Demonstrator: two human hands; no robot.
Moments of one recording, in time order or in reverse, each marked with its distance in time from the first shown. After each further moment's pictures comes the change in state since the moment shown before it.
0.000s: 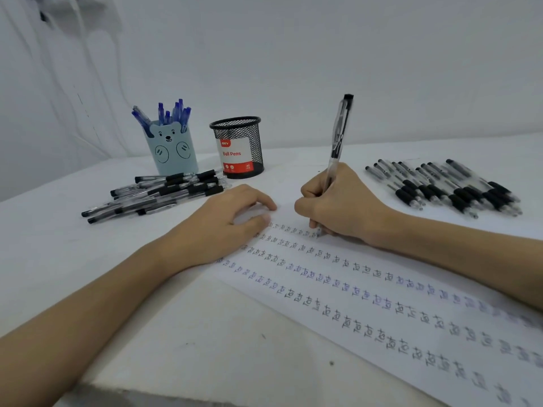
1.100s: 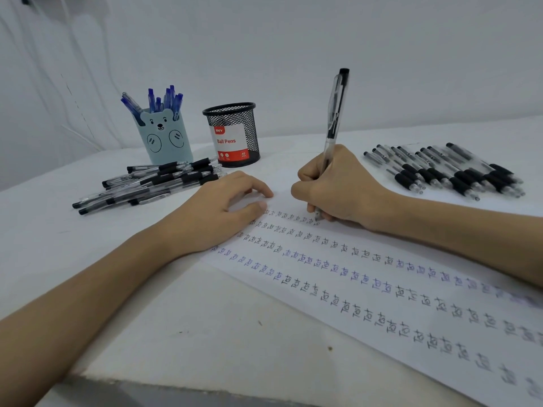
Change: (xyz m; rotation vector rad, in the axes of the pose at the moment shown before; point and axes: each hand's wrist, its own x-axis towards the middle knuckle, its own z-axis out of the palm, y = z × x) left_hand 0.000 0.001 -0.001 0.025 -0.008 -0.008; right_hand -0.003 -0.006 0.000 -0.008 0.028 0.066
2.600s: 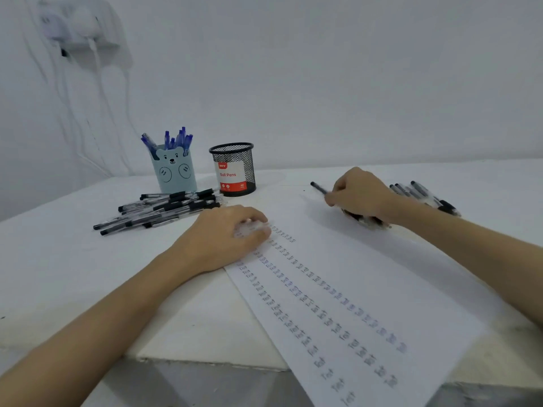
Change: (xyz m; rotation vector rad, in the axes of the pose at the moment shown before) left_hand -0.008 0.015 -0.003 0.104 0.031 -0.113; right_hand 0.019 0.022 -0.064 -0.442 0.056 0.262
